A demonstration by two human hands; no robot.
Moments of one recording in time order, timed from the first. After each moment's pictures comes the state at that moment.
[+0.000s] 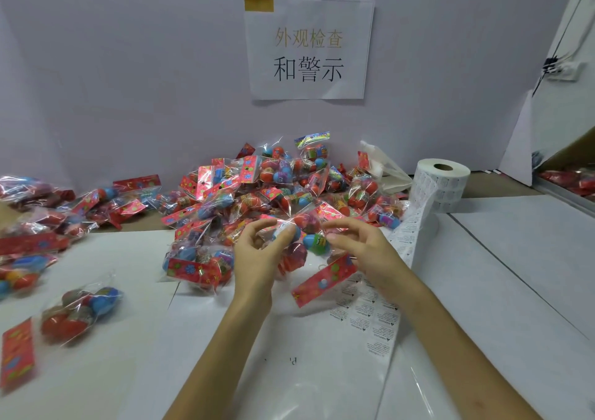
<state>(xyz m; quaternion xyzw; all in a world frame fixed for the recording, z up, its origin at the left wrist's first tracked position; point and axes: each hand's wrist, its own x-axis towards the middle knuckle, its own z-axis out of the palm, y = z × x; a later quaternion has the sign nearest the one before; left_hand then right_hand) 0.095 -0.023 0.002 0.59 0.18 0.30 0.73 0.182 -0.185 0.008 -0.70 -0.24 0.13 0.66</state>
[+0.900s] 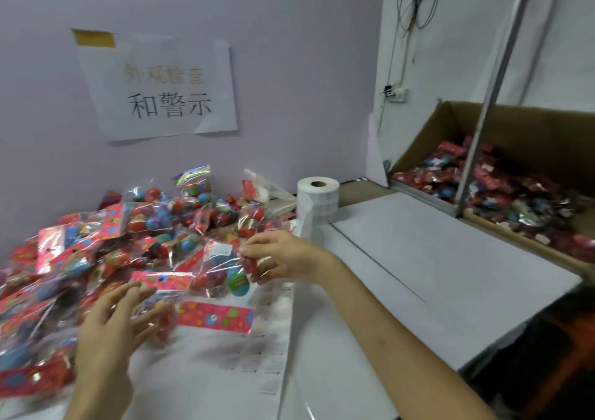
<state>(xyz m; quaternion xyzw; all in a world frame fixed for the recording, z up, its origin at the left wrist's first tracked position) 0.097 -0.012 -0.001 0.62 0.17 0.24 0.73 0.226 -0.242 0.047 -0.70 -0.22 0.27 0.63</state>
